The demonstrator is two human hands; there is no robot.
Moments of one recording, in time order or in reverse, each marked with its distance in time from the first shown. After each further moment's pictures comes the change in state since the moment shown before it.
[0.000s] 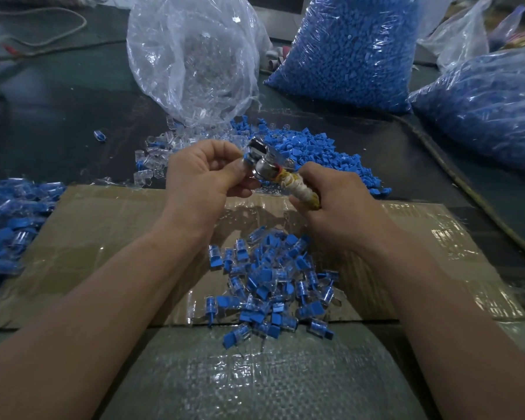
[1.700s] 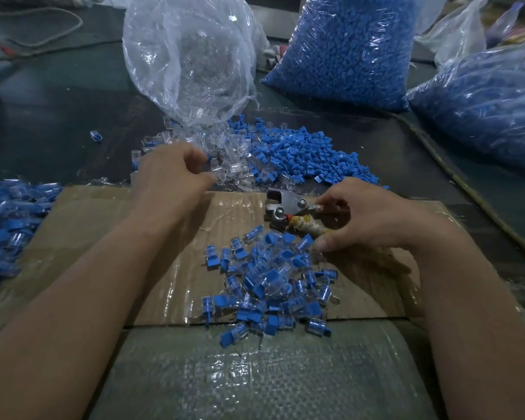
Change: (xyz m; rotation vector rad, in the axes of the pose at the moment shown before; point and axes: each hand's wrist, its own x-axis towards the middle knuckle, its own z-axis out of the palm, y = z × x) left_hand 0.025 -0.020 -0.033 0.822 0.165 0.040; right_hand -0.007 0.028 -0.029 -0.031 -0.423 0.217
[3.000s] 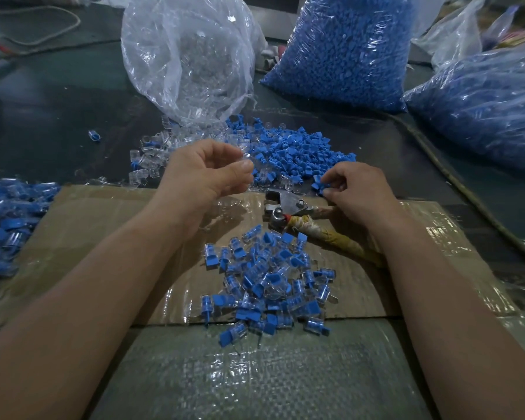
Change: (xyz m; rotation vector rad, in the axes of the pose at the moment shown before) left_hand -0.013 0.028 0.002 -0.791 -0.340 -0.173; right_hand 0.039 0.013 0.014 0.035 0.508 0.087
